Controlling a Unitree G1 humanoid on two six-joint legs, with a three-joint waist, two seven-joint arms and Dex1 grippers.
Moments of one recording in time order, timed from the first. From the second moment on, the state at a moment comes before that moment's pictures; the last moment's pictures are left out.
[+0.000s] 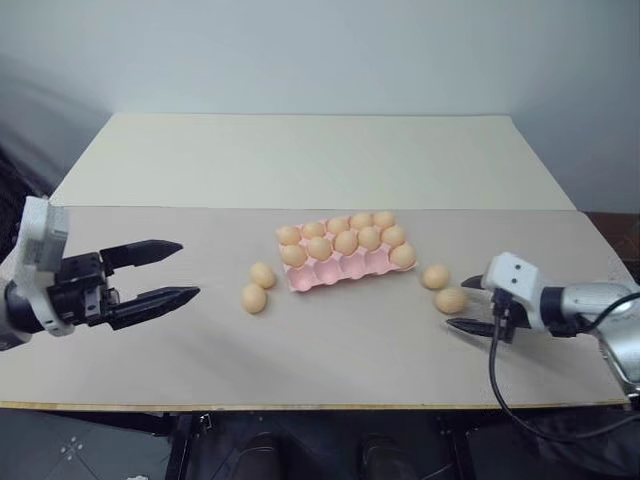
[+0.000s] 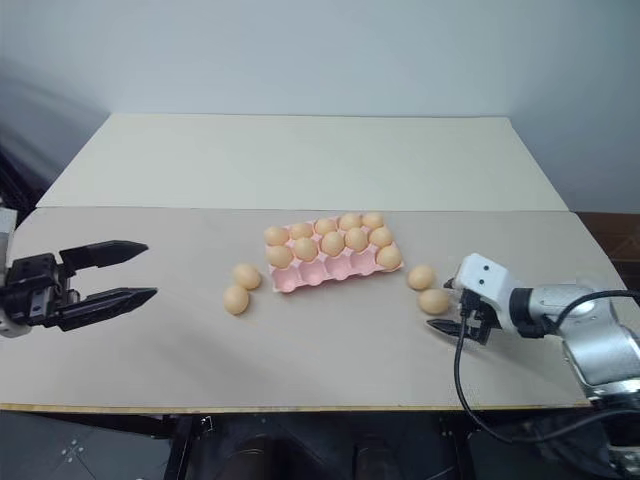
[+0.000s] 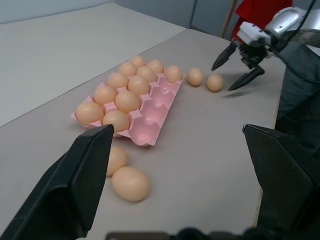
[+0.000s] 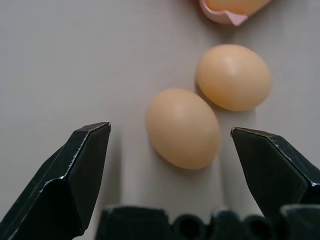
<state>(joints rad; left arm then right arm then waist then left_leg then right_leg) -0.02 1.02 0.62 -0.38 -0.97 0.77 -1.12 -0.26 -0.99 0.03 -0.05 0.20 0.35 1.02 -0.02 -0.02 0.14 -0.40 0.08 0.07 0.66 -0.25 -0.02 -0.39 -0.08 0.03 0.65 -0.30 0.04</state>
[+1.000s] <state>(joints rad) -0.16 0.95 0.62 -0.31 -0.99 0.78 -0.93 -0.73 -0.63 0.29 0.06 0.07 0.53 0.87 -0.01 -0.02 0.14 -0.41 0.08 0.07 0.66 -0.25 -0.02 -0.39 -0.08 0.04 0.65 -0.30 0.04</state>
